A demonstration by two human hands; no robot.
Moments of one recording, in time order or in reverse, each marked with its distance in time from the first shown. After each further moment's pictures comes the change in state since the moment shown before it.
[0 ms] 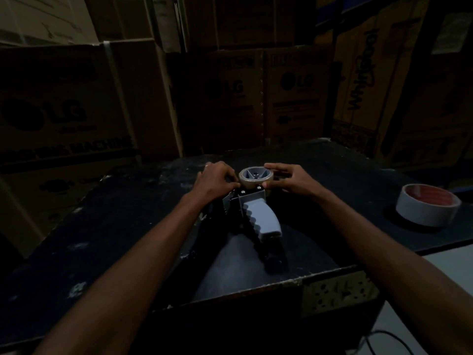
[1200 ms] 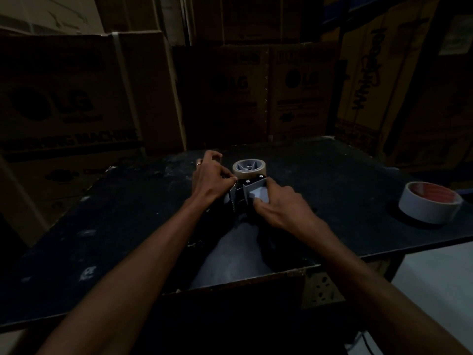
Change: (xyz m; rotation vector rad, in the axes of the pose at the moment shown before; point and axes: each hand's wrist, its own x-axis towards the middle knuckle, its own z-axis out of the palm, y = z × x) left_hand -0.024 -0.012 0.006 -0.090 0.264 -0.109; right_hand -0.083 -0.064 0.081 -0.667 0.099 0.180
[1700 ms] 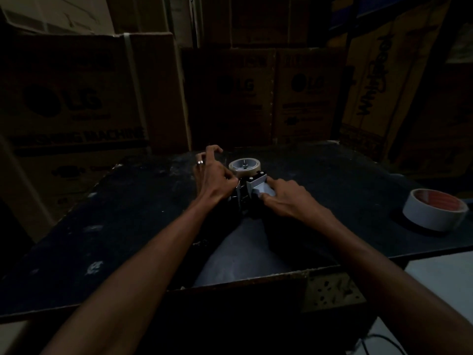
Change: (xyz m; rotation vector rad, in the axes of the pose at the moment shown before) left_hand 0.000 -0.008 0.007 -0.065 0.121 -0.011; right_hand 0.030 0.009 -0.011 -0.111 -0.074 -0.071
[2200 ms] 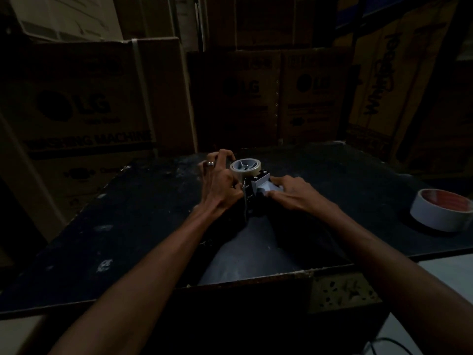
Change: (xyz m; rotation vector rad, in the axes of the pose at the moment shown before) left_hand -0.022 0.012 -0.017 0.258 0.051 0.218; right_hand 0.011 0.009 -0.006 0.076 -0.018 -0.046
